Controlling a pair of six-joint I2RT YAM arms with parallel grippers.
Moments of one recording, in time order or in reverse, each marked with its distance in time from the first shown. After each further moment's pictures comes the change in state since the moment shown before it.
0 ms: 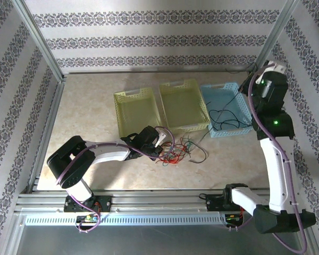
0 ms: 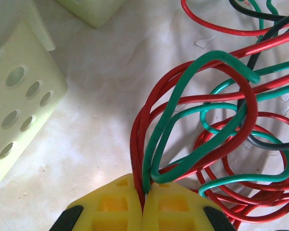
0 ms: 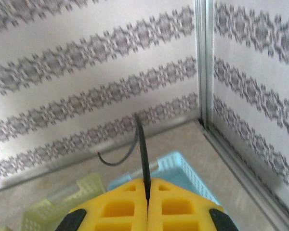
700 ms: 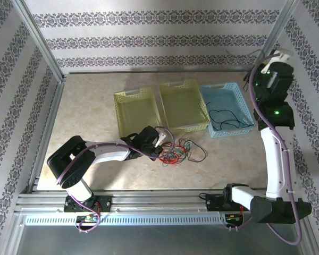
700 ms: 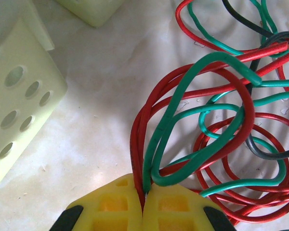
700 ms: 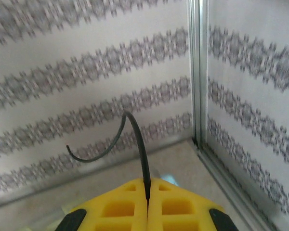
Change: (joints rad) left arm 0.000 0.000 0.000 0.000 0.000 0.004; right arm -0.074 0.080 -0.064 0.117 -0.037 -0.048
